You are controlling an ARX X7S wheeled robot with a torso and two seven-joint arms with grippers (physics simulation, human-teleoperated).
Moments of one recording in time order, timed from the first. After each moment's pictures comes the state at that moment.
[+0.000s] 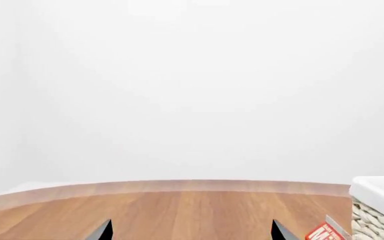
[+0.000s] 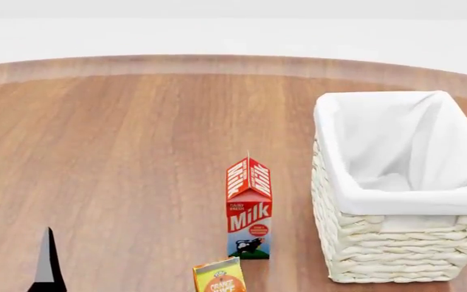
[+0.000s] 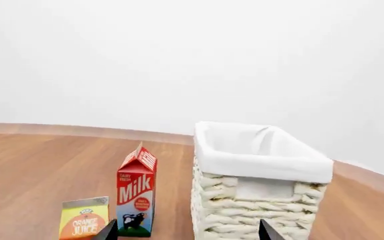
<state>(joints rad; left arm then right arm) 0.10 -0.19 0.14 0.69 -0.11 -0.31 -0.27 -0.66 0.31 -0.04 -0.73 0.11 -0.06 0.23</state>
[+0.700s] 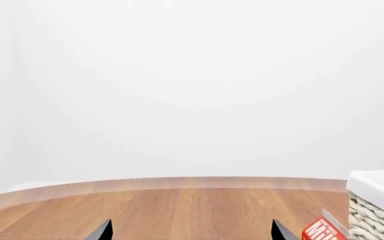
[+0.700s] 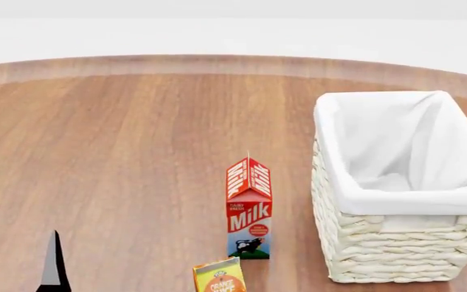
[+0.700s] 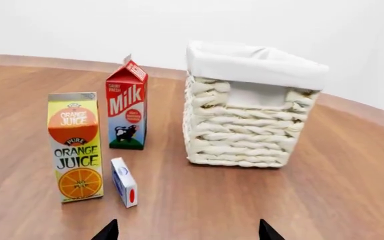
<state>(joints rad) 0.10 -0.21 0.17 0.67 -0.12 -0.30 -0.30 -0.69 0.57 -0.33 -0.37 0.16 -0.34 0.57</state>
